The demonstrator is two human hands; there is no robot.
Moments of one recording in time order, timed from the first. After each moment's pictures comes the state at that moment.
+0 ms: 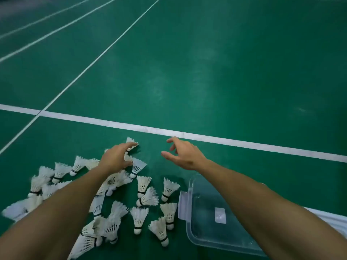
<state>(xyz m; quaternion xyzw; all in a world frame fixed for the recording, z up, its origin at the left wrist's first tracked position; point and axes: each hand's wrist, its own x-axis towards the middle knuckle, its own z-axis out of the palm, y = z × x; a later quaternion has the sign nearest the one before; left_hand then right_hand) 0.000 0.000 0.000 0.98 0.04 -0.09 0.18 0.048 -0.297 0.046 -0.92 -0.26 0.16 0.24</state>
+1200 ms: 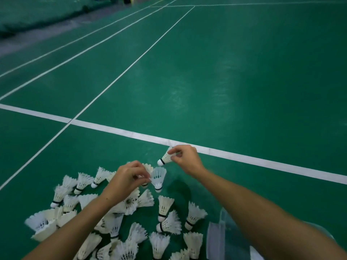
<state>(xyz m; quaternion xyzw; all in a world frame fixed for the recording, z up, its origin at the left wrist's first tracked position) -0.041 0.021 0.012 0.94 -0.05 0.04 0.33 0.108 -0.198 -0.012 -0.86 -0.18 0.12 0.46</state>
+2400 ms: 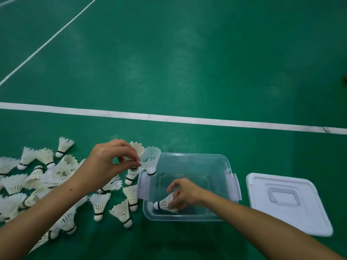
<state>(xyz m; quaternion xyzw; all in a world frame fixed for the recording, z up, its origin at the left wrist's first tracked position) -0.086 -0.165 0.079 0.89 -0.24 0.05 0.39 -0.085 -0.453 -0.051 -0.78 -0.01 0.47 0.42</state>
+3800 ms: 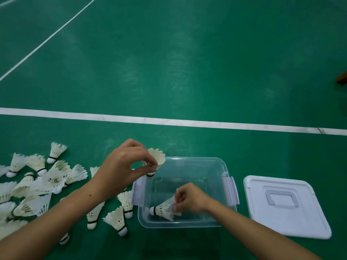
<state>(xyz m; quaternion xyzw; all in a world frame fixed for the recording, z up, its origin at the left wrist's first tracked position) -0.078 -0.213 0.075 0.90 -0.26 0.05 0.35 -0.090 -0.475 -0.060 -0.85 -0.05 0.38 0.35</state>
